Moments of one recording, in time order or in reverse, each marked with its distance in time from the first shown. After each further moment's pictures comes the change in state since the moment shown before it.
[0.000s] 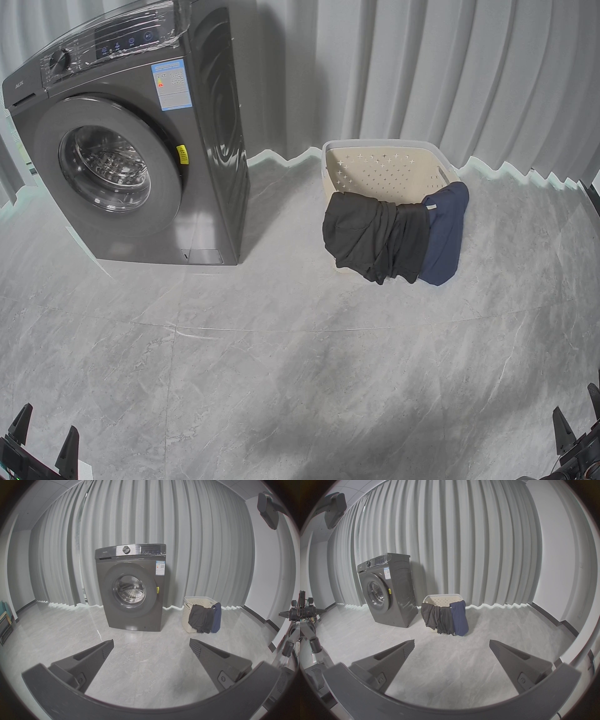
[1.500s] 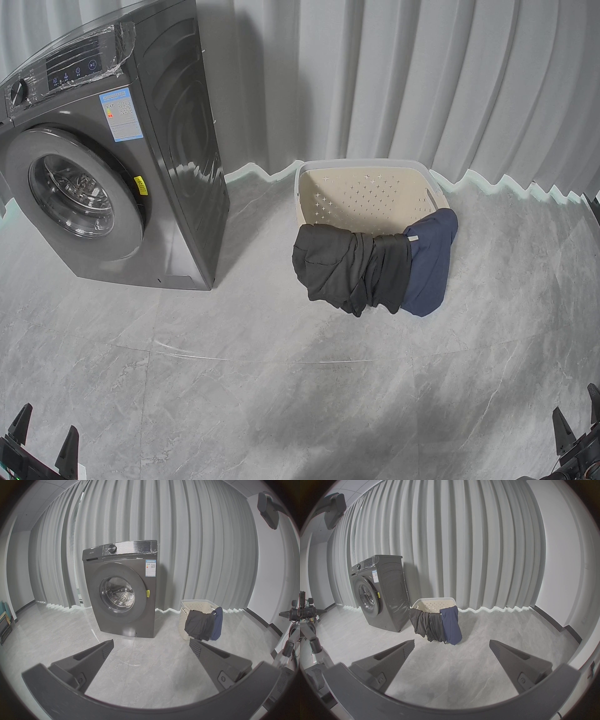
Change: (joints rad) left arm 0.000 0.000 0.000 0.001 0.001 0.000; right arm 0.001 0.000 0.000 0.000 0.000 0.001
